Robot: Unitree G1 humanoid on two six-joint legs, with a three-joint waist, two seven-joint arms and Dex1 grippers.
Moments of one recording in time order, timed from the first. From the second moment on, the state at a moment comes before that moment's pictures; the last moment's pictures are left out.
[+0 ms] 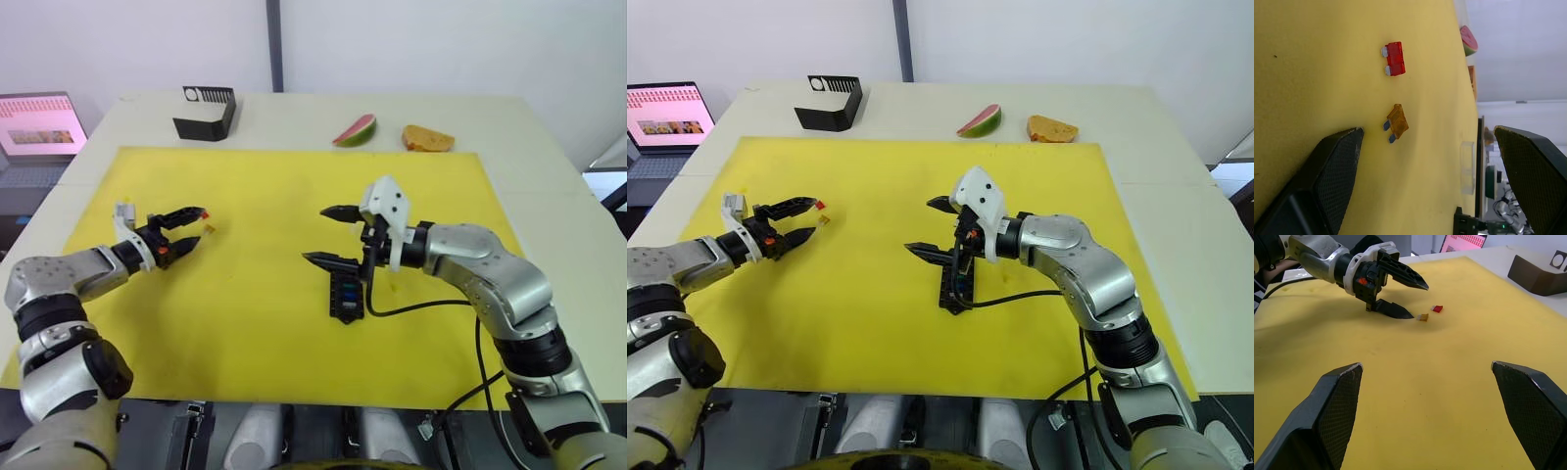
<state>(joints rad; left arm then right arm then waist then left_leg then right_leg) -0.71 0.59 0.68 0.73 -0.85 1.36 -0.45 -0.54 -0.53 0.18 -0.37 0.48 0.71 0.75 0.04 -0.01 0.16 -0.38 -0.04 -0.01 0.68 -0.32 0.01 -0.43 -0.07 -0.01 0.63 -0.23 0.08</state>
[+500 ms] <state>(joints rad) -0.71 0.59 0.65 0.77 -0.82 1.32 -0.56 -0.53 -0.55 0.18 -0.40 0.48 0.75 0.75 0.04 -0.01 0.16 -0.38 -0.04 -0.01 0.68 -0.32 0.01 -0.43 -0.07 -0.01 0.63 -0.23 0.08</state>
